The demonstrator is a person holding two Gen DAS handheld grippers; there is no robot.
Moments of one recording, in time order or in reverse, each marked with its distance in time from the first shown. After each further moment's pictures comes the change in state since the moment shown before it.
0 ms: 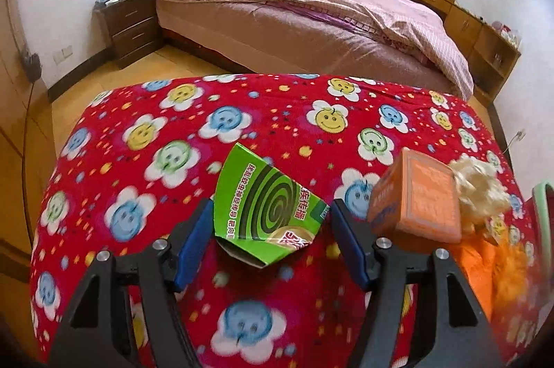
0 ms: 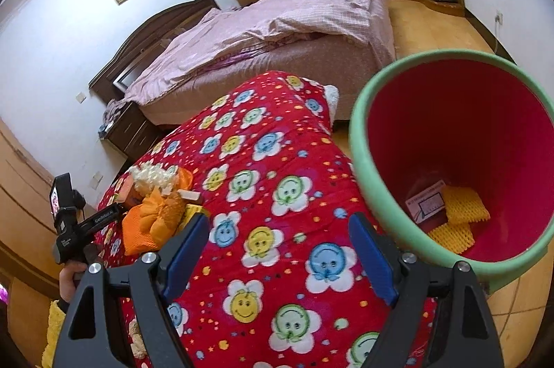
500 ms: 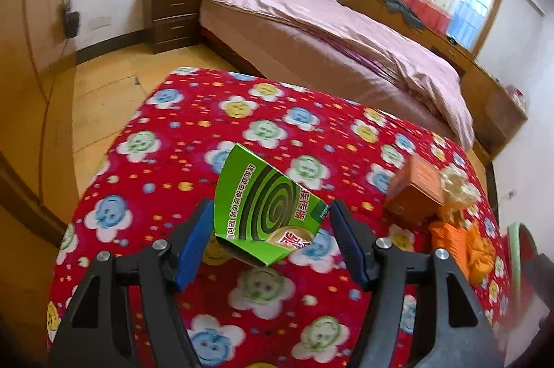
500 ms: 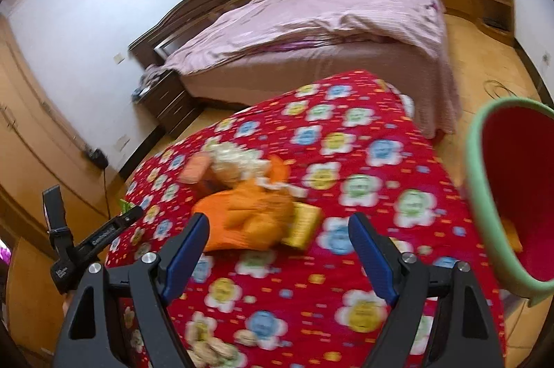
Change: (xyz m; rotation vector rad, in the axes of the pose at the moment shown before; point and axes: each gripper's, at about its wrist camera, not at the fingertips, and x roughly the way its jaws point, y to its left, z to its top) left arm -0.064 0.065 -0.042 -0.229 -0.109 0.011; right arm 0.018 0.109 0.002 -0.179 0.060 0.109
